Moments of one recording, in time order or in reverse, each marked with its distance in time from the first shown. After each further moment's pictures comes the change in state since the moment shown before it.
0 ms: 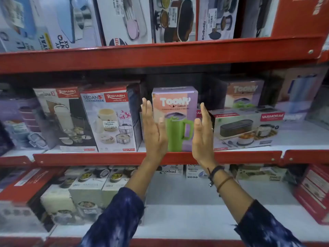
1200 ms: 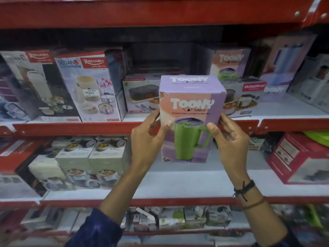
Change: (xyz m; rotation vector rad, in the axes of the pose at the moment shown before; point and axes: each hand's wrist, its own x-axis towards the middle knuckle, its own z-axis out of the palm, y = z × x) left_hand -0.084 0.069 -0.033 -0.154 -0.223 -0.322; right_hand -0.083 -0.005 -0.123 0.143 0.080 0.194
